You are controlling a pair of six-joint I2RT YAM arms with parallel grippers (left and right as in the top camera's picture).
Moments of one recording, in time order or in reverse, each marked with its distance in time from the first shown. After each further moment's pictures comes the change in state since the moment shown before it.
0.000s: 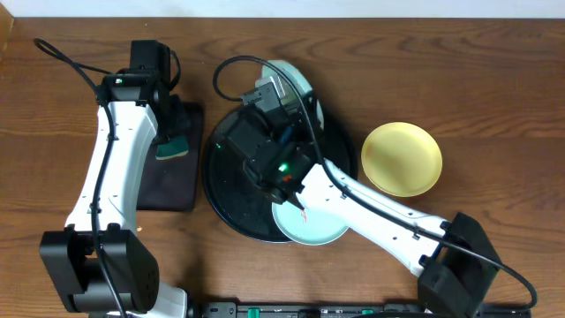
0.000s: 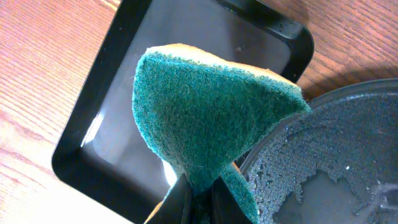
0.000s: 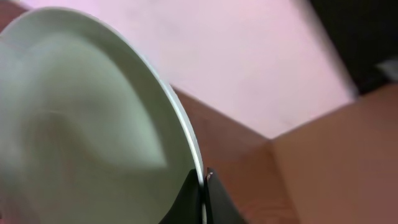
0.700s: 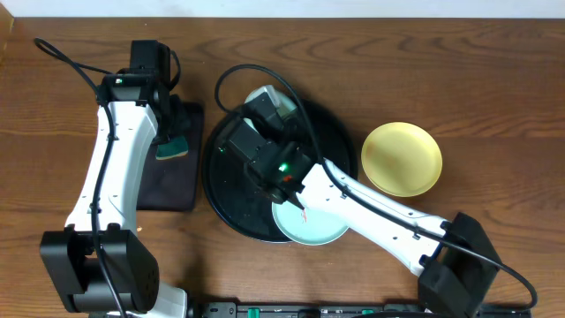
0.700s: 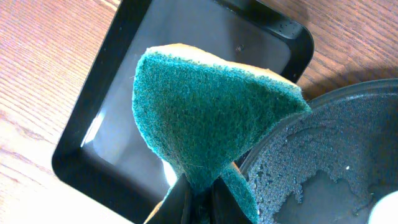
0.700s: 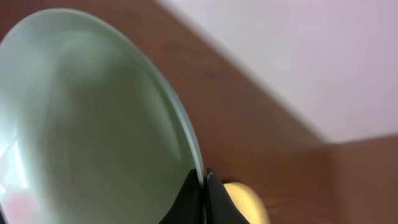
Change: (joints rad) left arm 0.000 0.000 0.000 0.000 0.000 0.000; right arm -0.004 -0.001 0.000 -0.123 -0.390 0.040
